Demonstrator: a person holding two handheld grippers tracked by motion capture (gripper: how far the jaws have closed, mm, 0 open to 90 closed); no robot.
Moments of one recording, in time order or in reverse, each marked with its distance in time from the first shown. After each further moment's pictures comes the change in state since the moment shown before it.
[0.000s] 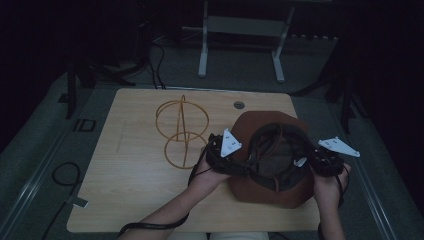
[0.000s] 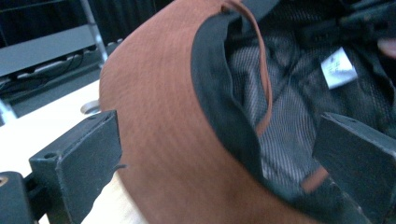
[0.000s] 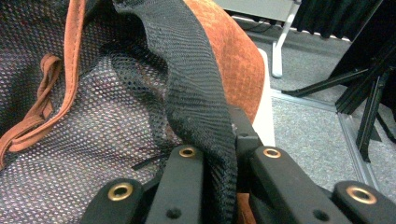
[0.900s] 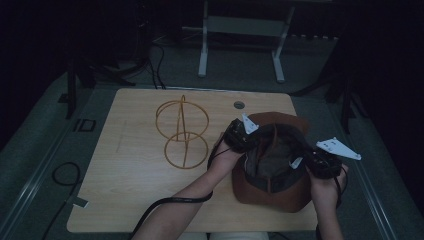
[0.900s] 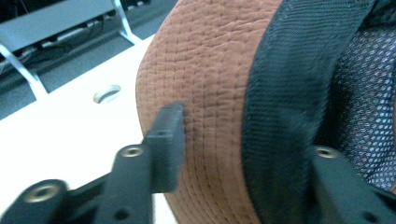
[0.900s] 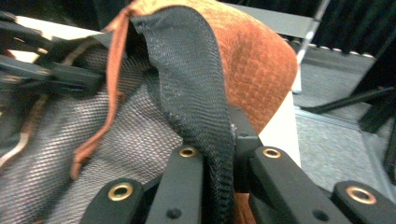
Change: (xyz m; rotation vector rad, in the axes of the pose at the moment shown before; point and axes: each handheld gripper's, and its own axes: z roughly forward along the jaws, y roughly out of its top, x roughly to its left) left arm 0.017 0.012 0.083 0.200 0.082 0.023; right arm 0.019 0.009 -0.017 -0.063 0.087 -0.007
